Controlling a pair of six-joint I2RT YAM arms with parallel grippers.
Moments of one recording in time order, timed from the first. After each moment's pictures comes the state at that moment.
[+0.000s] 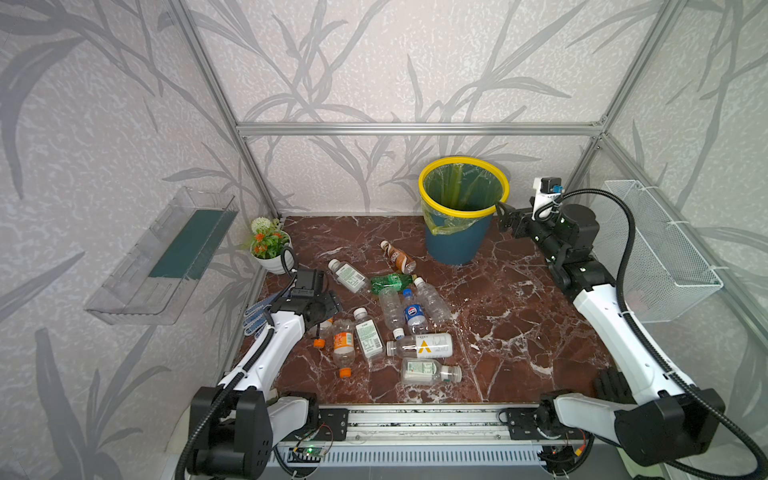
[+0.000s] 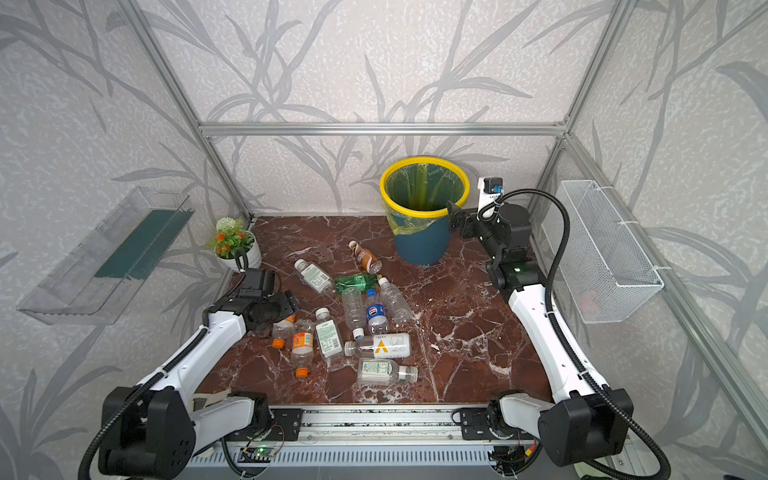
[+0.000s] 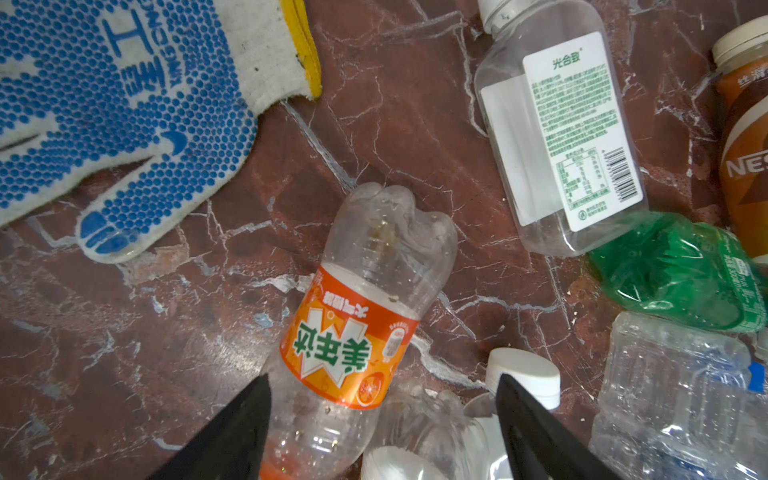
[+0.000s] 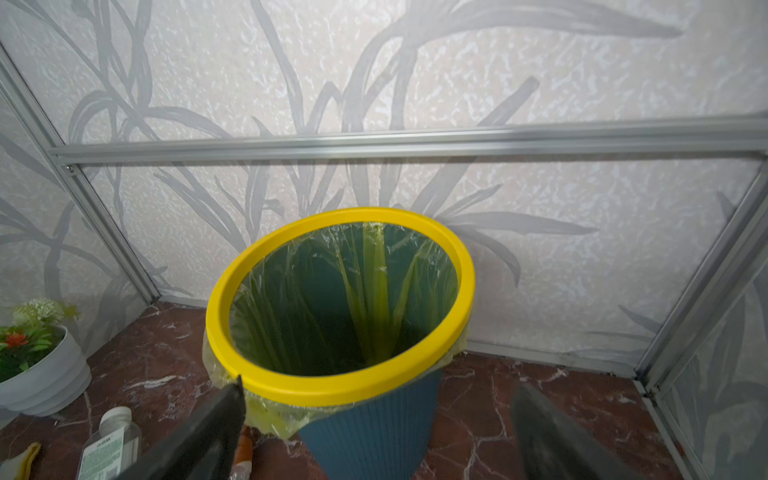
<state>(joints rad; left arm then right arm) -0.06 1.17 0.73 -0.64 -0.09 -0.60 0.17 1.22 1.13 -0.03 -0.13 0.11</state>
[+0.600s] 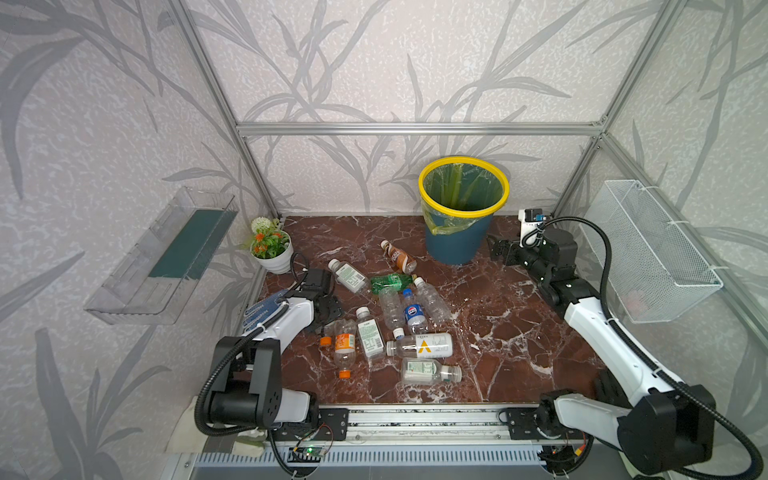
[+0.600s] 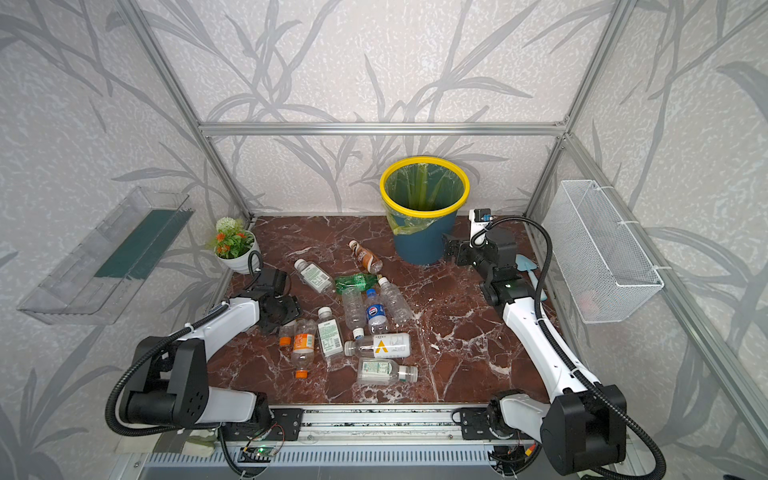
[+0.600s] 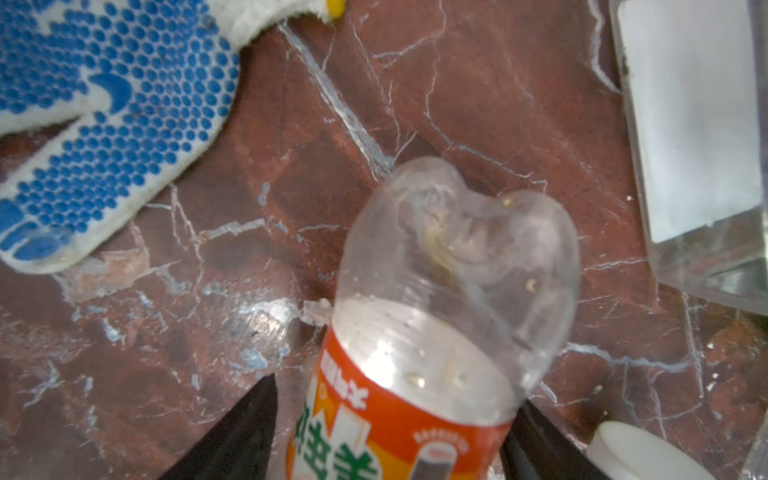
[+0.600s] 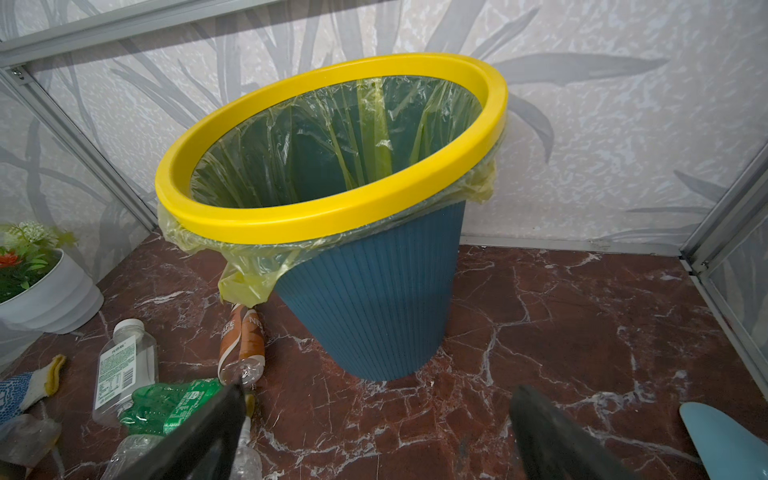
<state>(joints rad) -0.06 1.42 0.74 -0.56 -0.13 -0.62 0.16 1.19 0.94 -0.03 -0.14 0.15</state>
